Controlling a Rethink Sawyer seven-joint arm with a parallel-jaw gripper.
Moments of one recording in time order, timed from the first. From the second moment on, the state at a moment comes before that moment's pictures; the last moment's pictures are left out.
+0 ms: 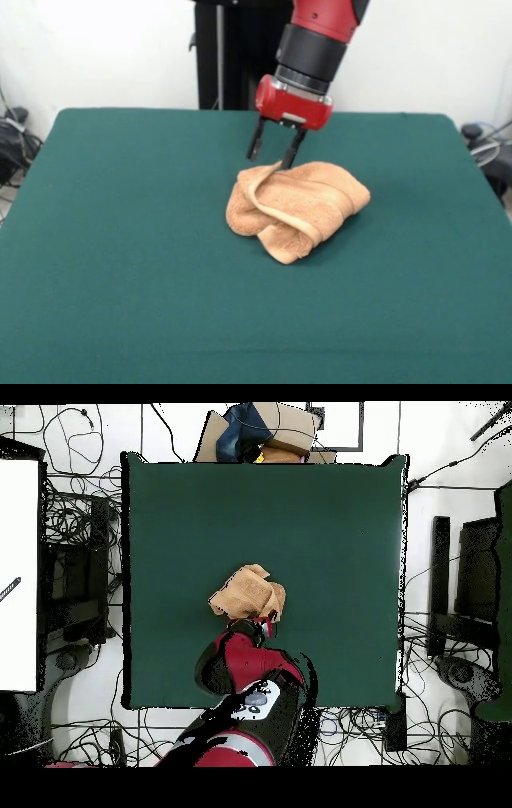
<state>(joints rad) 0.12 -0.47 -0.37 1.90 -0.15 -0.19 1.67</state>
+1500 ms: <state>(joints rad) 0.12 -0.46 -0.35 1.90 -0.15 -0.19 1.67</state>
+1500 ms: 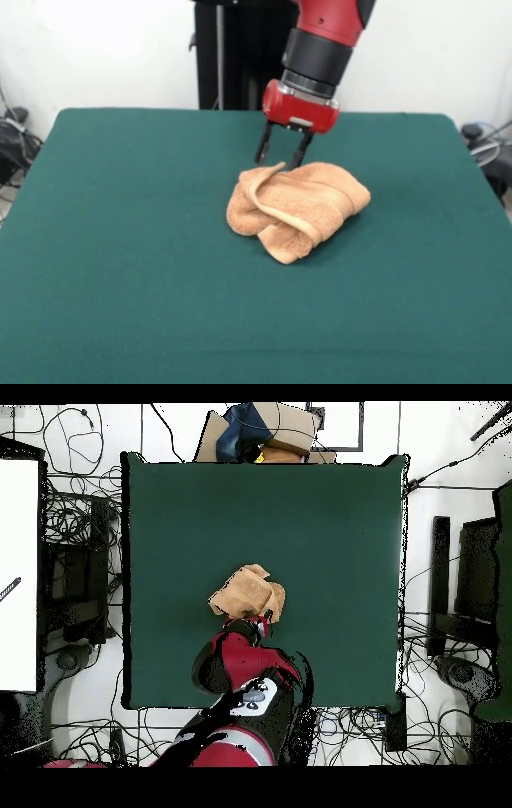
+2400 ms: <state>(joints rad) 0.12 -0.46 -0.35 1.90 -0.15 -0.19 1.67</state>
